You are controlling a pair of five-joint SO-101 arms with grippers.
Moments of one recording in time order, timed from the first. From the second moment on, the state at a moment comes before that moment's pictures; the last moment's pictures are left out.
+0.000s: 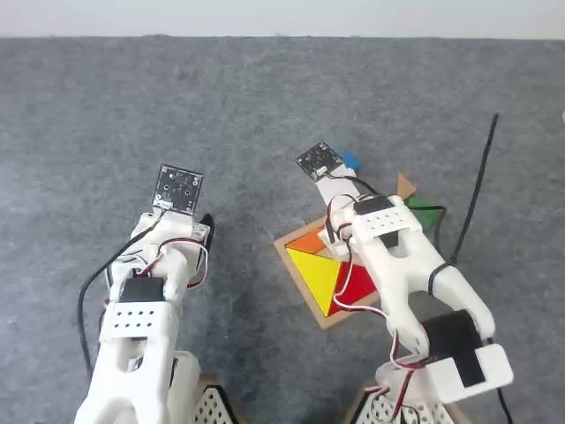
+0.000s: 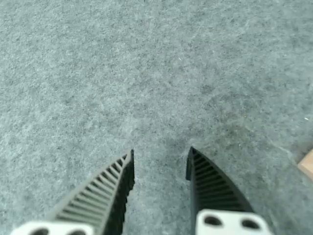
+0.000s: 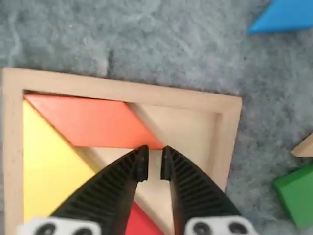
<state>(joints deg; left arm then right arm) -8.1 -50.6 78.9 29.8 -11.1 -21.4 -1.8 40.2 44.7 18.8</state>
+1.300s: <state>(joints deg) -8.1 -50.6 78.9 29.8 -11.1 0.2 19.3 7.5 52.1 20.4</state>
